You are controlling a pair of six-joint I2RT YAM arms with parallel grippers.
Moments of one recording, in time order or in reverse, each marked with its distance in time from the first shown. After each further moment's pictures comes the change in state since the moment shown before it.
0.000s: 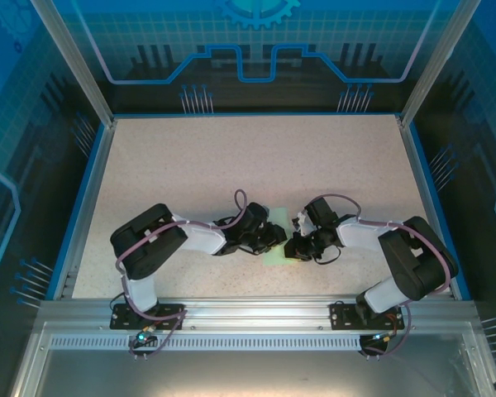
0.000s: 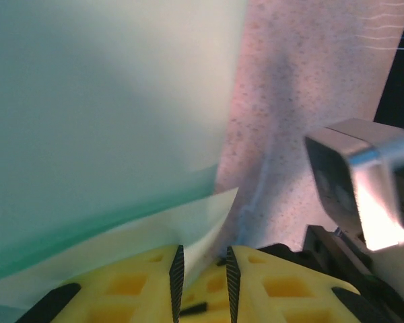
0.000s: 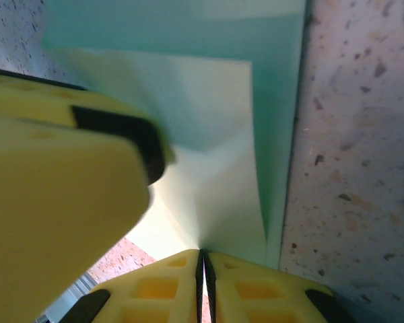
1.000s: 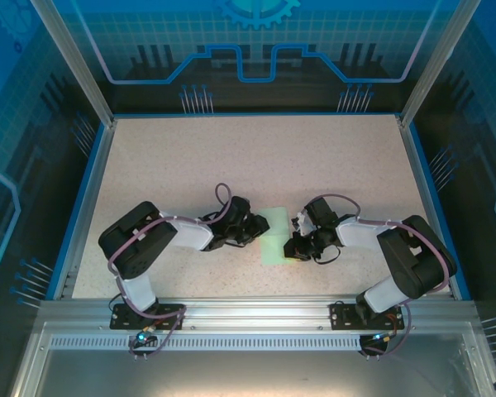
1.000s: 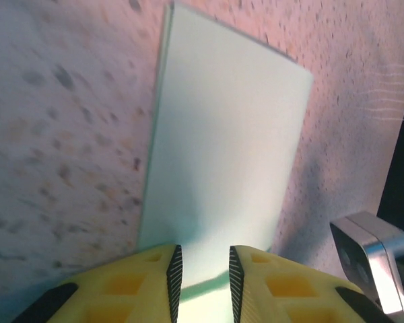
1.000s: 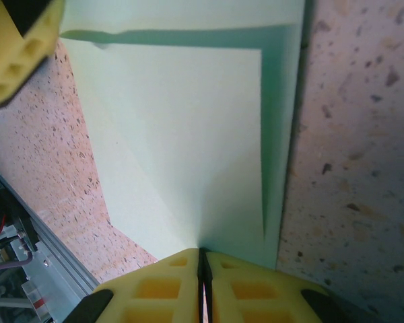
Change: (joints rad) left arm 0.138 -0.067 -0.079 -0.016 -0.085 0.090; right arm -0.002 0.012 0.000 0.012 -0.011 0.000
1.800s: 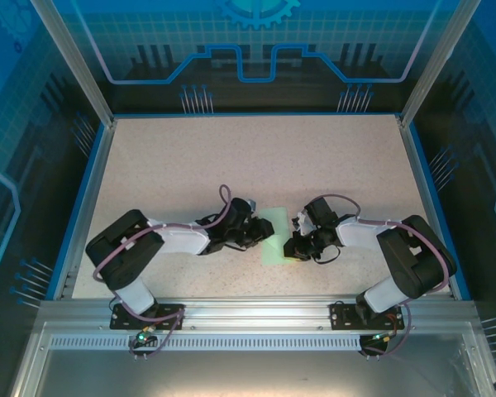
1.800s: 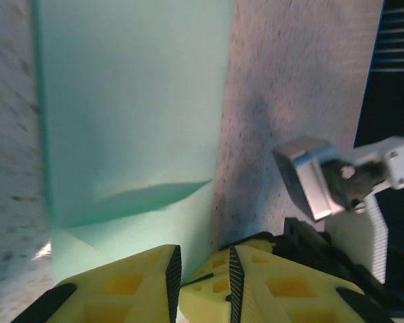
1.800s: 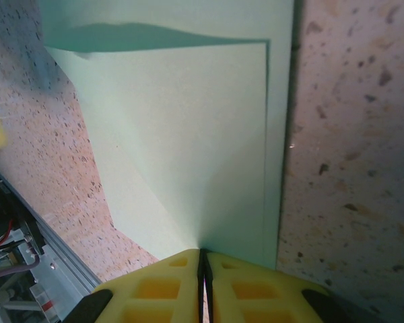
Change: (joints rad) left arm -0.068 -0.085 -0.016 -0.014 0.083 -0.002; right arm -0.001 0.004 0.002 0.008 -0.007 0.033
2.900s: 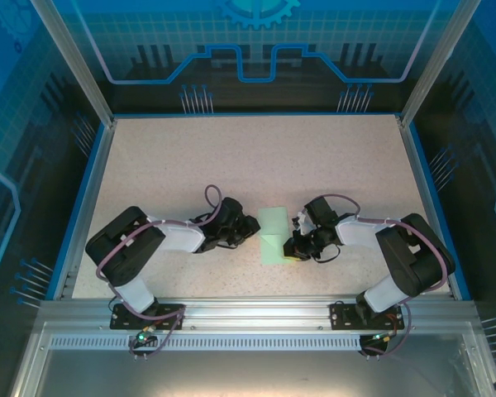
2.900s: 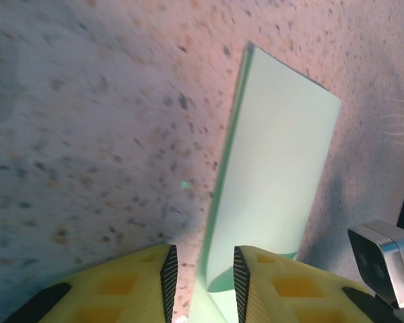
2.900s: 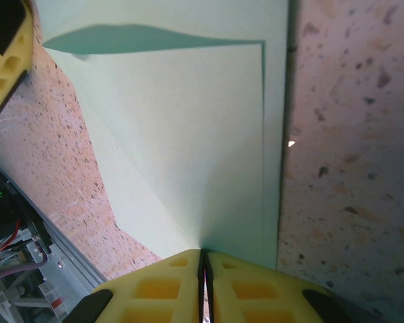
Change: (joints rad) left arm 0.093 -0.013 -0.050 -0.068 -0.129 -0.005; right arm -0.006 0.012 0.009 -0.009 -0.016 0.007
